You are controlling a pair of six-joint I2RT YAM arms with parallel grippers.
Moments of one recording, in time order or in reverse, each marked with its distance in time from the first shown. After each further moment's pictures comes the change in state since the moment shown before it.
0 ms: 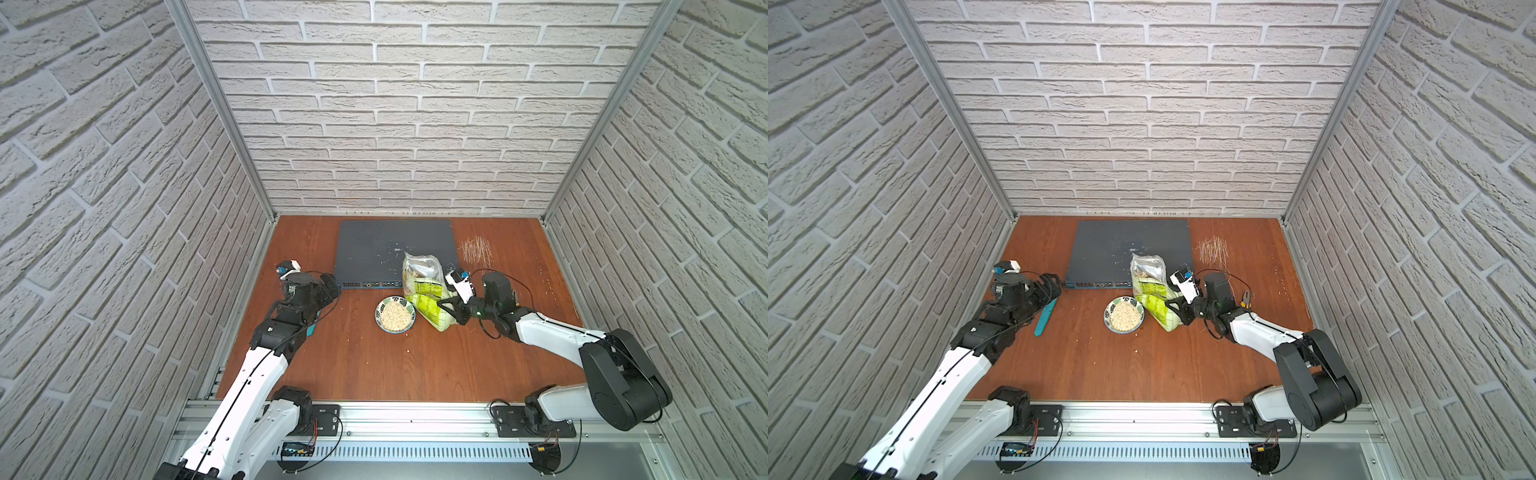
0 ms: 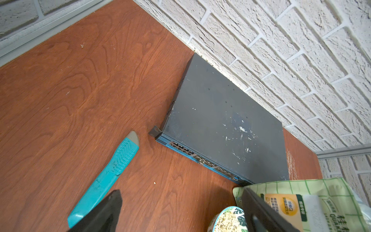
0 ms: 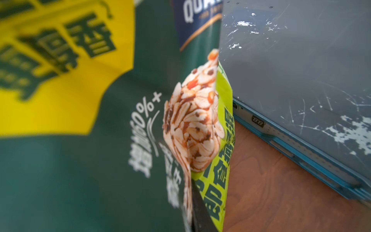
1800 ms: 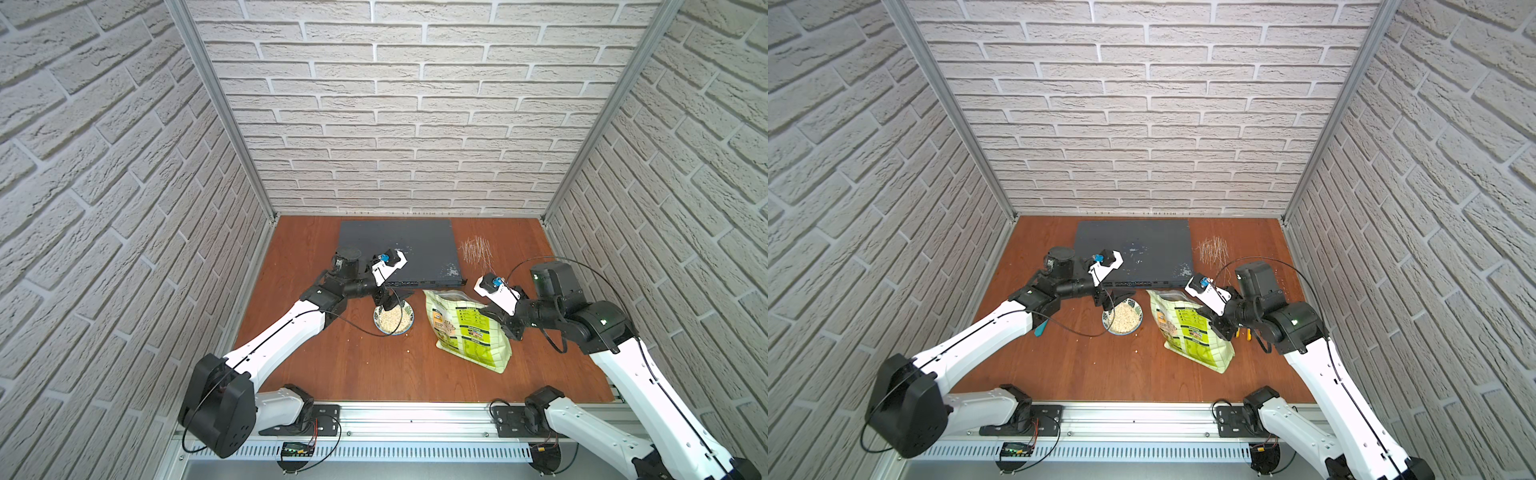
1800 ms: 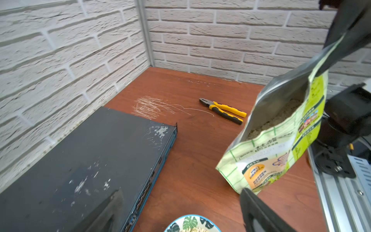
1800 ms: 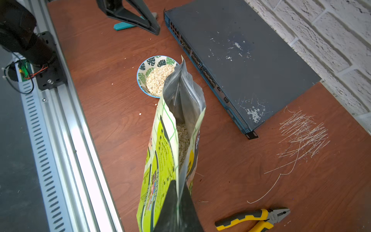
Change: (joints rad) left arm -0.295 0.470 0.195 0.440 0.822 1.082; right arm 0.021 -0.513 0.576 -1.328 0.199 -0.497
